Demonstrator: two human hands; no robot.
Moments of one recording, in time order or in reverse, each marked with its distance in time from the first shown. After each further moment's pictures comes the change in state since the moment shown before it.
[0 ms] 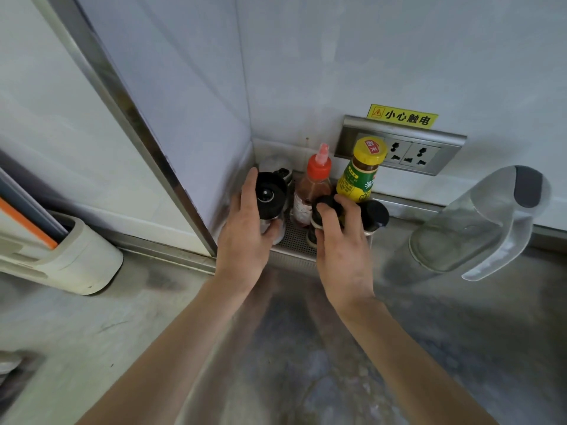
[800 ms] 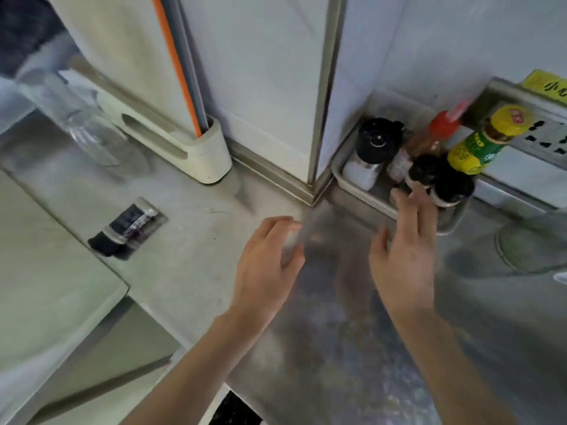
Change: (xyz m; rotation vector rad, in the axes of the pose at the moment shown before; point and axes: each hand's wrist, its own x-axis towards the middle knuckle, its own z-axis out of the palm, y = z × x) left_hand -0.153 -0.035 -0.063 -0.005 0.098 -0.172; right_hand -0.052 -0.058 -0.042 0.222 -0.159 -0.021
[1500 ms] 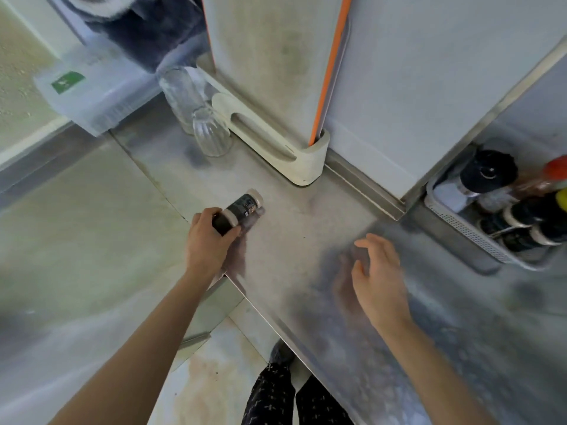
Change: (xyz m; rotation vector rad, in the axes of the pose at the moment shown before) left_hand -0.007 -0.170 -0.153 0.116 0.217 -0.645; right_hand -0.049 -0.104 0.075 0.154 -0.467 0.070
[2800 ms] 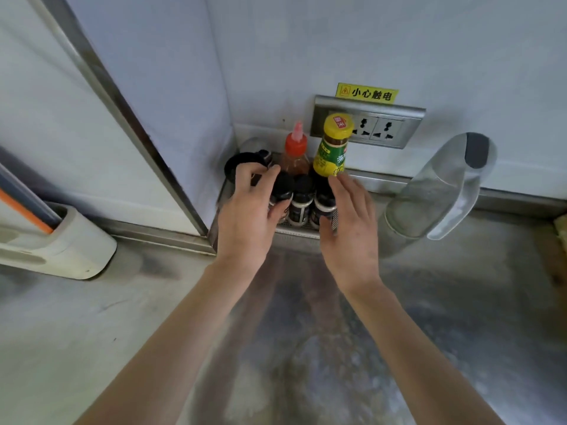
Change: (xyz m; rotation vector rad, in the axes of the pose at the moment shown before) left_hand -0.106 0.283 0.195 0.025 -0.092 1.157; right_hand 0.036 0.141 -0.147 -0.202 0.669 0.083
